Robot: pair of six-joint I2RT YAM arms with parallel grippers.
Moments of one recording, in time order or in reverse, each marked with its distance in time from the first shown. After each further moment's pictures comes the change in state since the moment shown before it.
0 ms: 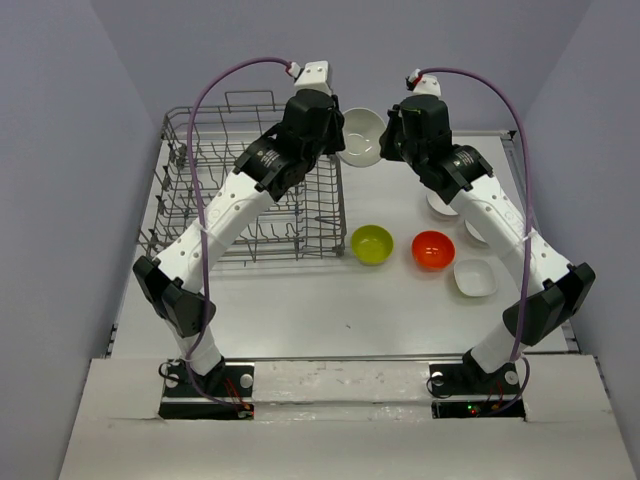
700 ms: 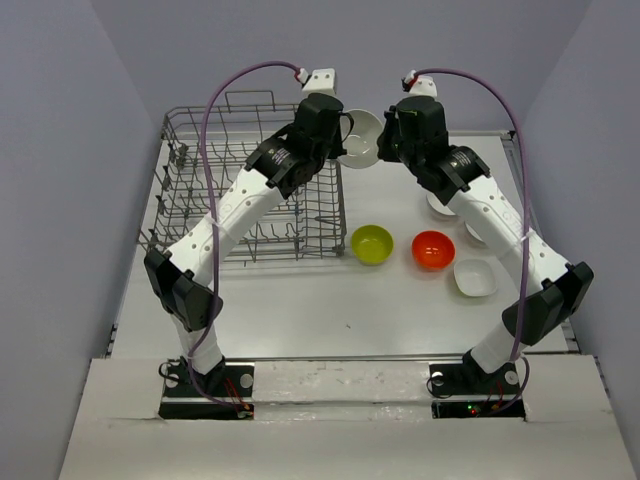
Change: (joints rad) left arm -0.006 0.048 0.013 -0.038 -0.037 0.013; right arm 0.007 0.006 0.000 0.000 0.002 -0.010
